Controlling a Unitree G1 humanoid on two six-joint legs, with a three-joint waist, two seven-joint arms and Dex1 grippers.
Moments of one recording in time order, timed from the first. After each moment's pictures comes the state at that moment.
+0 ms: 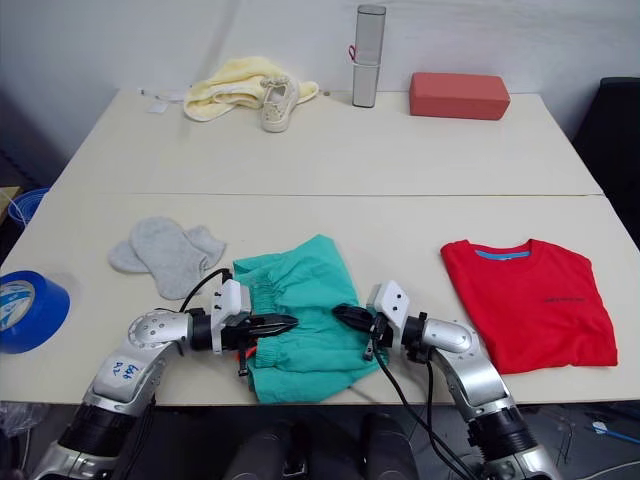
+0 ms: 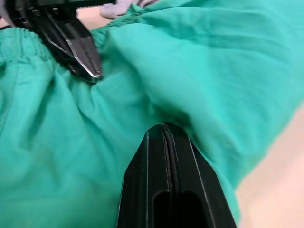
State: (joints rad) left arm -0.17 0.55 -0.13 -0.11 -0.29 0.22 -0.97; right arm -0.18 -0.46 0.18 0.01 0.30 0.06 0.92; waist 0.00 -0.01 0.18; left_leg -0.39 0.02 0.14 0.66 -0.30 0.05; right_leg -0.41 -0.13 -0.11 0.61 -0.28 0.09
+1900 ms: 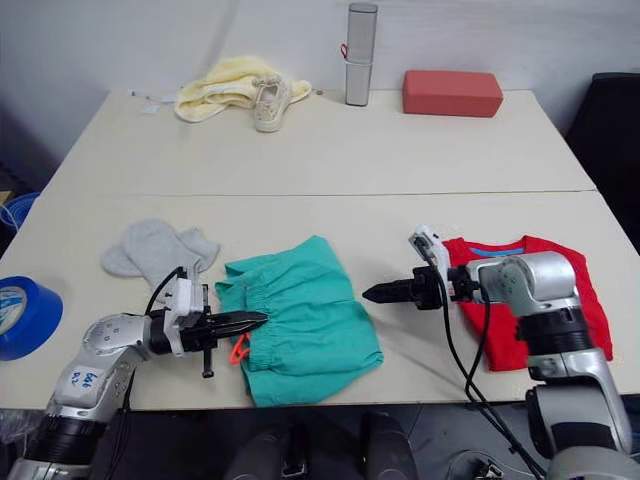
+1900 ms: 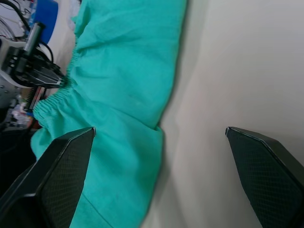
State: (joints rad) left arm -0.10 0.60 0.01 -0.07 -0.40 0.13 -1.08; right arm -0.71 -0.64 0.12 0.21 0.69 1.35 1.01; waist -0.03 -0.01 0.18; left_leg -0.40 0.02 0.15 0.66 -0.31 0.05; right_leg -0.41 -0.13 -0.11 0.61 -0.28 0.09
